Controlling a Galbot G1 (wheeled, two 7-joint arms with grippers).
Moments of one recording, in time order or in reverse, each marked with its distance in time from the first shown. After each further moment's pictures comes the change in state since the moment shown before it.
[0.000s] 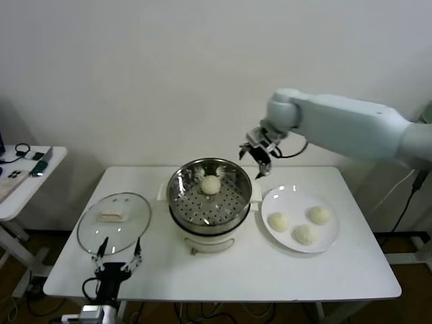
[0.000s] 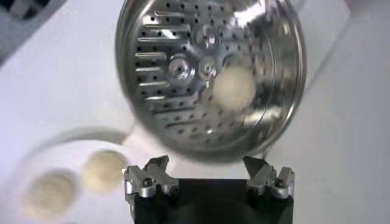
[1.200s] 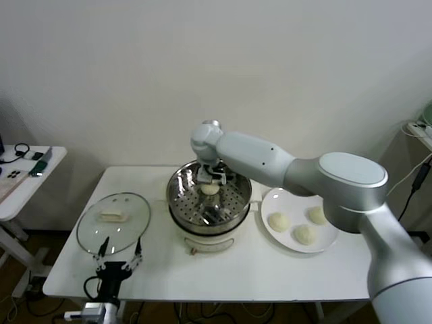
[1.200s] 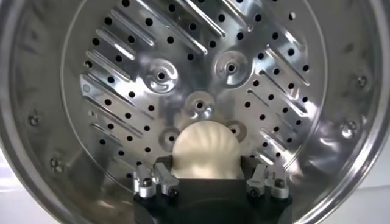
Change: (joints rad) left arm -0.026 -0.003 -0.004 0.041 0.004 0.002 0.002; right arm -0.348 0.582 0.312 -0.417 -0.908 0.587 -0.086
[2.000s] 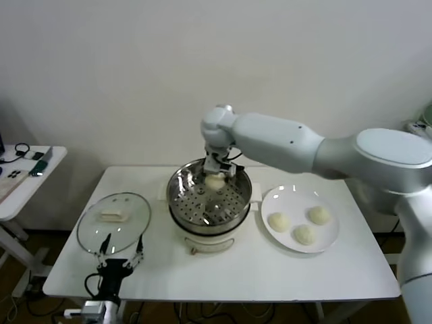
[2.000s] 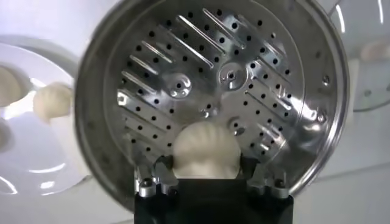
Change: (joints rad) left arm -0.004 0.004 0.002 -0.021 0.006 0.004 0.021; right arm 0.107 -0.082 -0.062 0.151 0.162 -0.061 -0.033
